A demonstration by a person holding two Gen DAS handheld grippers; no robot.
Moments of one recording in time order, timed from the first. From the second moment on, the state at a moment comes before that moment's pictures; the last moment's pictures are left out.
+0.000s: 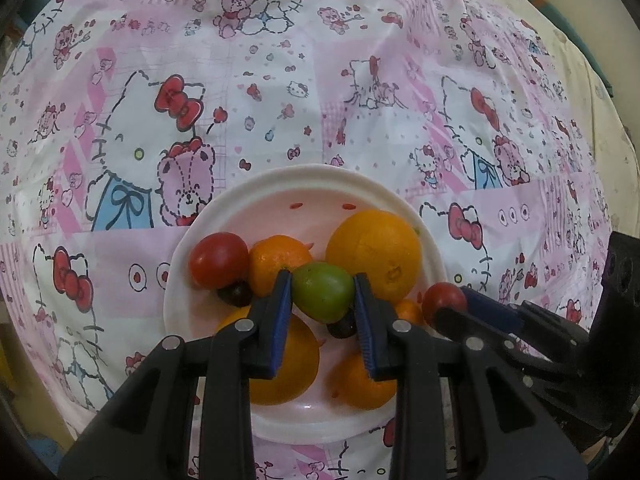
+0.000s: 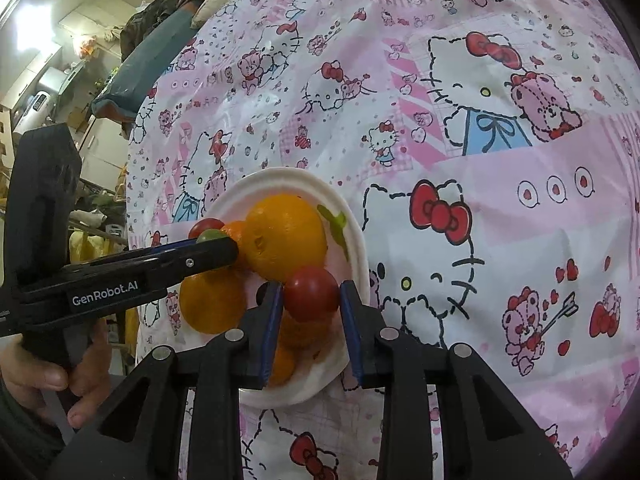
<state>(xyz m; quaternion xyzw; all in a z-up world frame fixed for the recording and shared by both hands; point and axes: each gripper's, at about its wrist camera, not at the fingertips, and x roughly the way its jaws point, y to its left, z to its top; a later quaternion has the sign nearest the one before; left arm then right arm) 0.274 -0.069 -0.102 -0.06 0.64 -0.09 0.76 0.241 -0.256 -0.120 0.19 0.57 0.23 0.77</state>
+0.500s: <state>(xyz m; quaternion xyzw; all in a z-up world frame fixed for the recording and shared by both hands) 0.273 -0.065 -0.099 -0.07 0.63 -0.08 0.77 0.239 -0.259 -0.117 0.16 0.56 0.21 0.79</state>
